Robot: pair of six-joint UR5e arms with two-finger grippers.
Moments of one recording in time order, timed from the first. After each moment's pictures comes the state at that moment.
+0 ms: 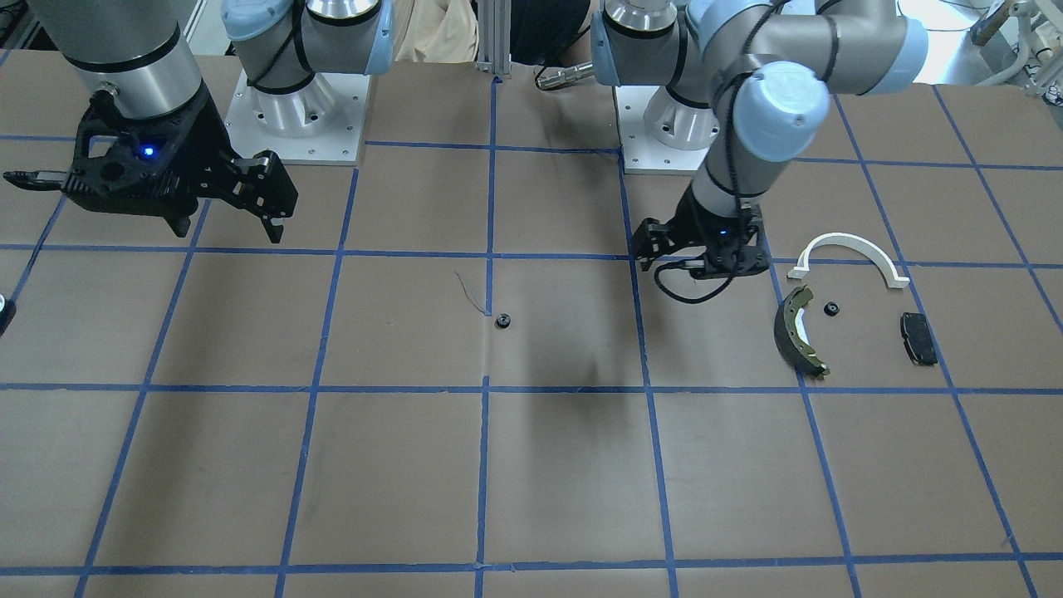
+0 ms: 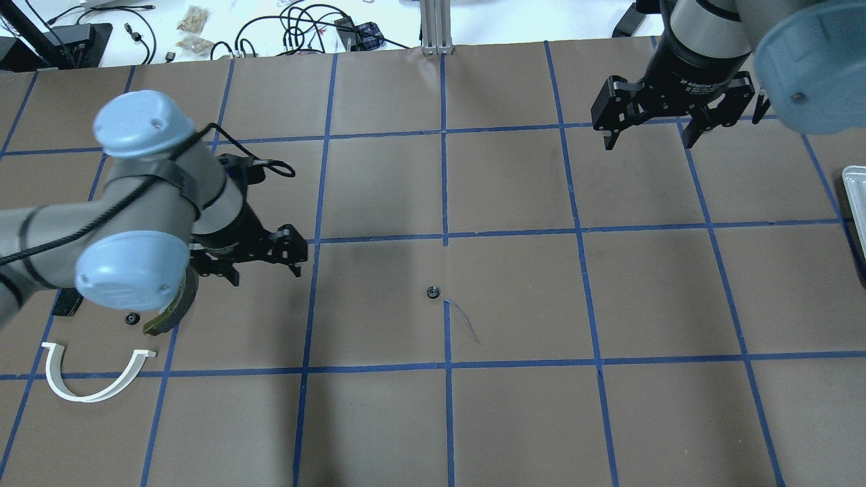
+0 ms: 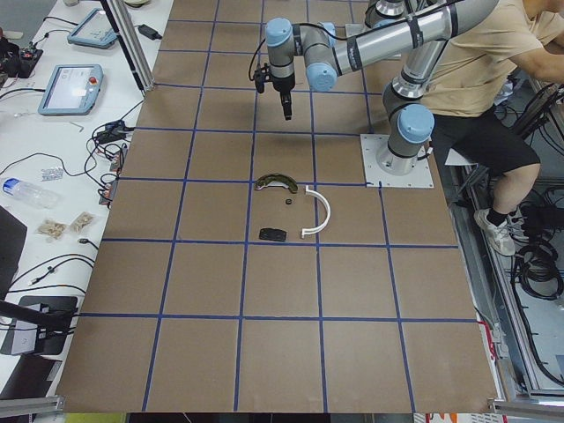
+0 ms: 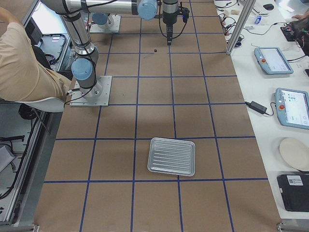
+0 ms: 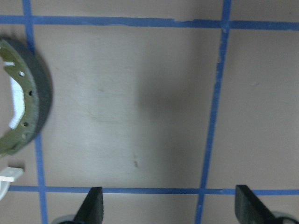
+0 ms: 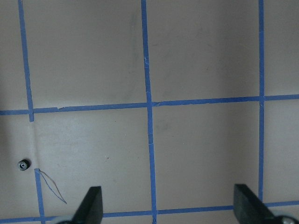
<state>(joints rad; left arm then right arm) -1.60 -1.60 -2.04 -1.16 1.56 -0.20 1.56 -1.56 1.59 -1.66 -1.59 0.02</state>
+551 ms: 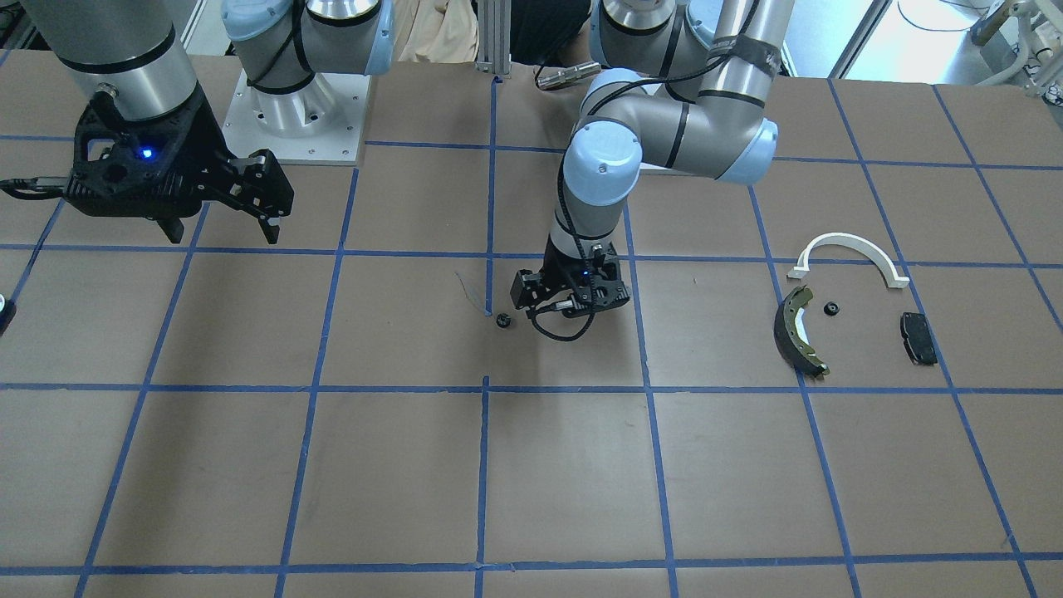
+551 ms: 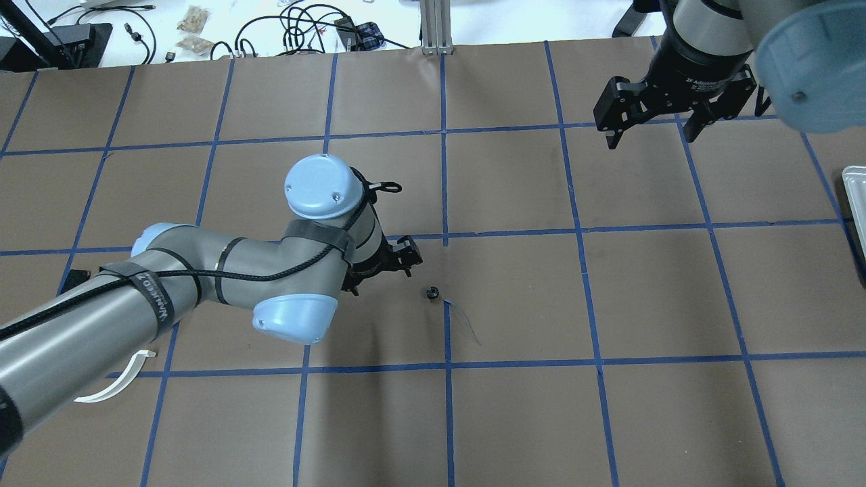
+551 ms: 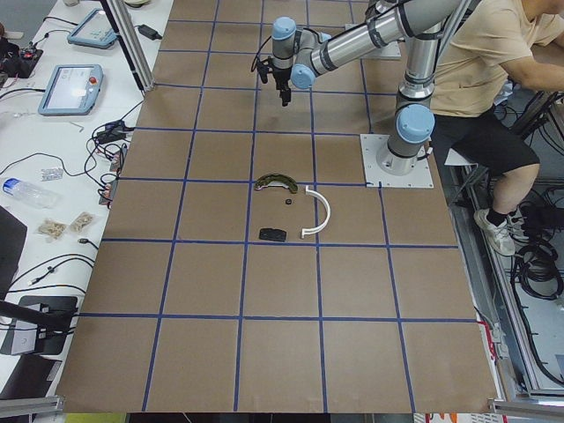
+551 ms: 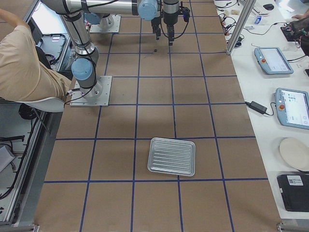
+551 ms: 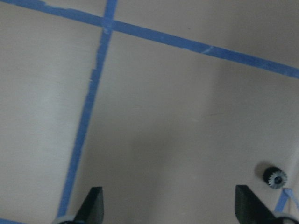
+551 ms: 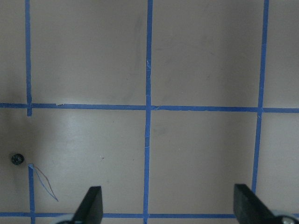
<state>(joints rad) -1.86 -1.84 -2.06 -0.76 1.52 -0.61 1.55 -1.56 1.59 -1.67 -1.59 -0.05</state>
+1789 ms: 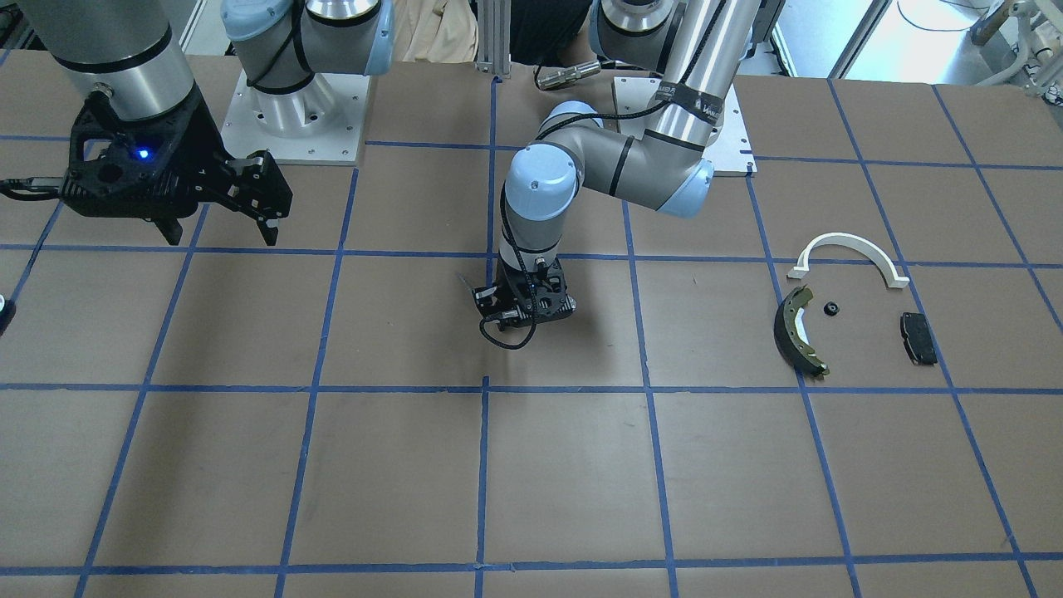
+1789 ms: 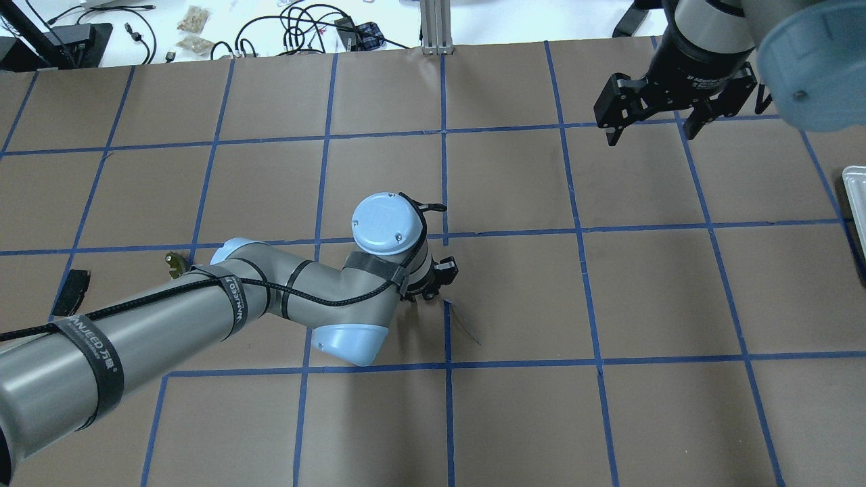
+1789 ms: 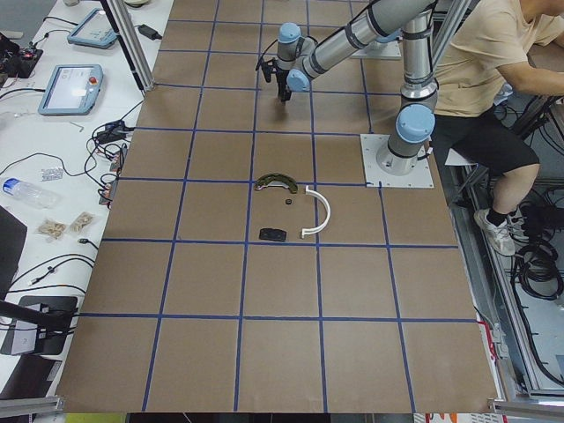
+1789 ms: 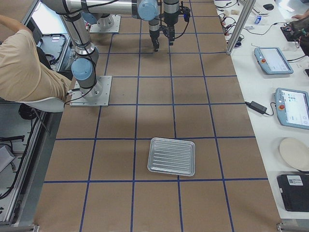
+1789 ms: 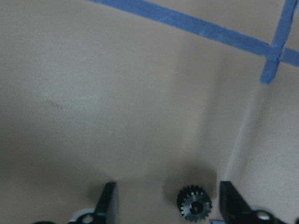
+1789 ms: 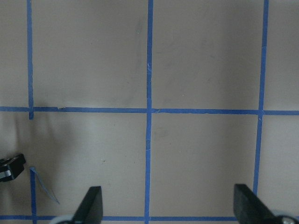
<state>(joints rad) -1.96 -1.96 -2.06 -0.61 1.53 -0.67 1.55 -1.56 1.59 -1.68 -1.59 -0.05</state>
